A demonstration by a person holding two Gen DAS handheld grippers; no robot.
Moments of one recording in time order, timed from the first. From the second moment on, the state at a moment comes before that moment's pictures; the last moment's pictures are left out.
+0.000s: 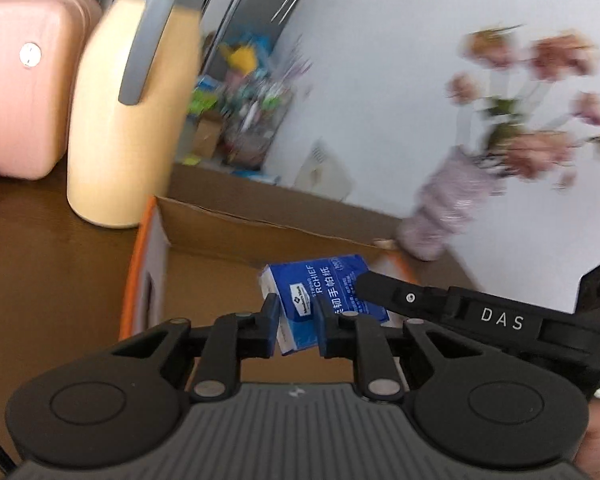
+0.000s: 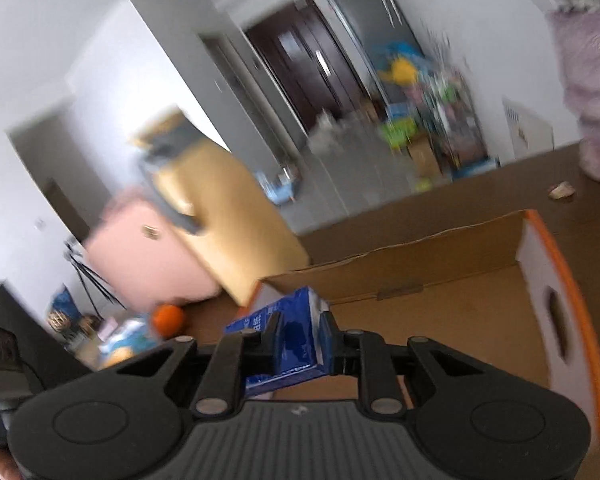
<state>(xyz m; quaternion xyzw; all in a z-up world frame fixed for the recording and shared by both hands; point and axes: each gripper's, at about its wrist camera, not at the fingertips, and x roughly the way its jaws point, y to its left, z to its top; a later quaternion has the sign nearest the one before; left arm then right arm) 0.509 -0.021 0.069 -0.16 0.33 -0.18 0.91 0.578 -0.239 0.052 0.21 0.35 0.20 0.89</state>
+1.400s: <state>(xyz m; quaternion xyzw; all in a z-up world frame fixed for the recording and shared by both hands) 0.392 0.004 0.114 0.02 0.20 -0.01 0.98 0.403 -0.357 0.103 0.08 0.25 0.07 0.96</state>
